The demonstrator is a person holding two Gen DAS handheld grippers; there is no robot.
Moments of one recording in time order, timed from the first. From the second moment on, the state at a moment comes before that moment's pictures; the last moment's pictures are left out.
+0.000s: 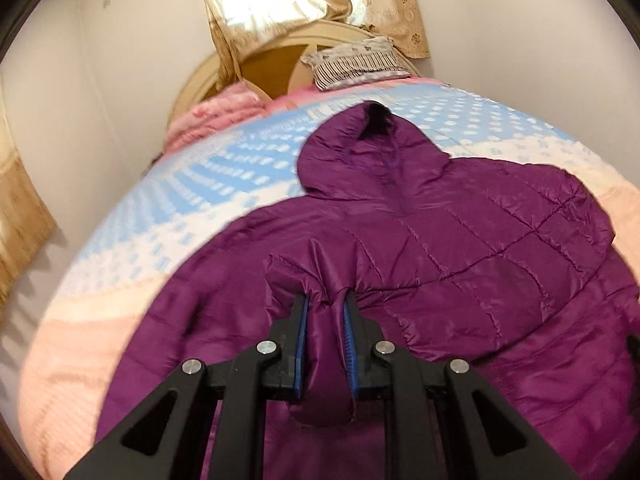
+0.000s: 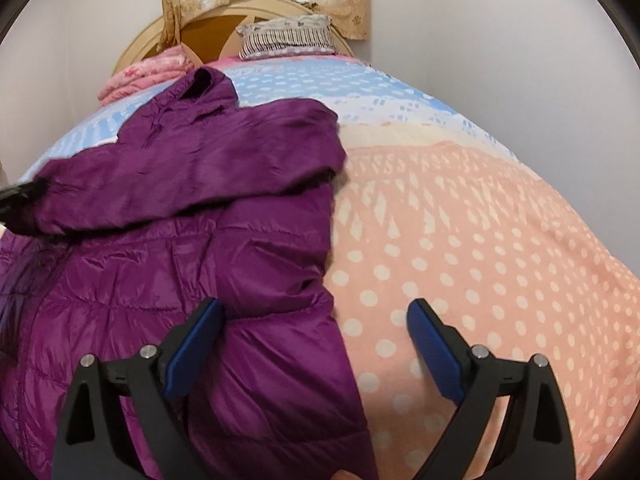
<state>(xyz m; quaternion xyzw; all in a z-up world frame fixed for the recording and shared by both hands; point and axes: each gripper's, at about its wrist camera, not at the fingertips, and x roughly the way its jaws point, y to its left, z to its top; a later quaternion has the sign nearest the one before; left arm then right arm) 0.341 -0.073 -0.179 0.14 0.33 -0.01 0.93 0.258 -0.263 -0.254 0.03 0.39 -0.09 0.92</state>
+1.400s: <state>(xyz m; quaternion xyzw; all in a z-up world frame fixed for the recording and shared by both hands) 0.412 -0.057 -0.240 0.10 0.39 0.09 0.91 0.405 -0.273 -0.254 0.07 0.41 -0.04 0.91</state>
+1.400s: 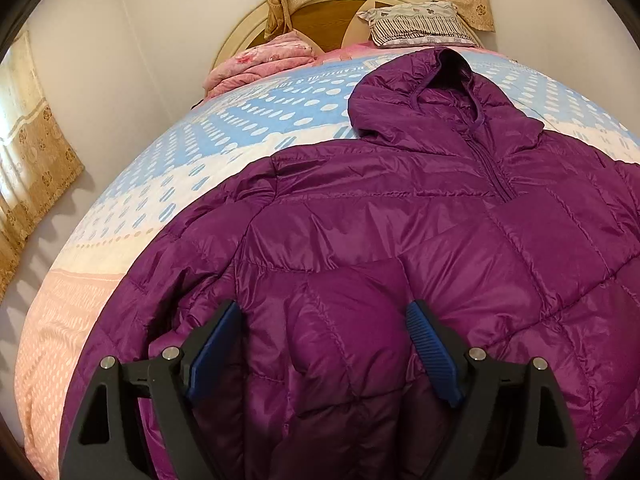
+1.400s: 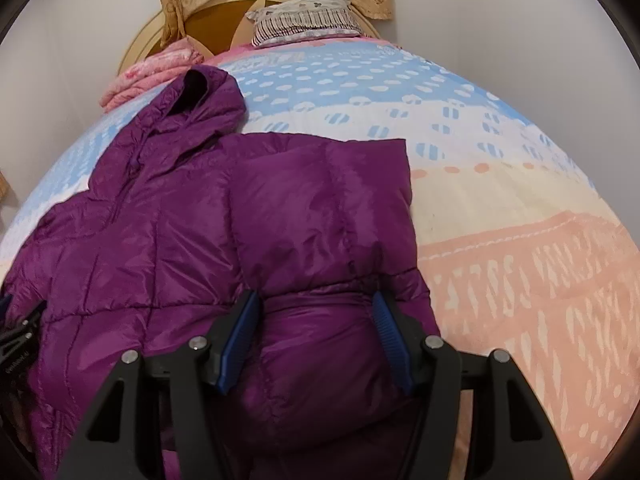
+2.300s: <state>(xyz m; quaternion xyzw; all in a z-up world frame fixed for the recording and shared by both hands) 0.413 -0.053 -0.239 0.08 0.41 0.07 0.91 0.385 -0.228 -0.249 0.01 0.43 -0.02 0.90</state>
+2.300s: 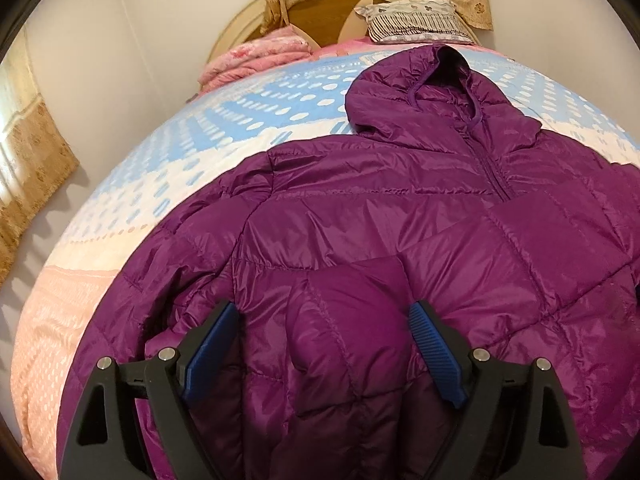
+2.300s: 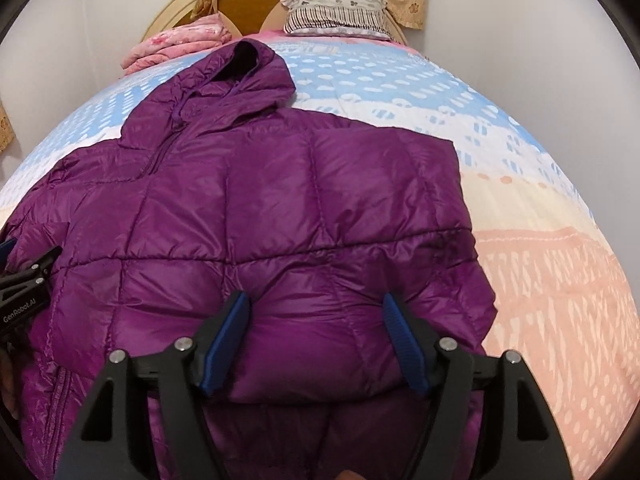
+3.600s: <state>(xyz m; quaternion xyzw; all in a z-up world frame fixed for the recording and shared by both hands) 0.089 0.226 -0.218 -0.03 0.41 0.24 0.88 0.192 -0.136 -0.215 -0.01 0.36 0.06 0.93</state>
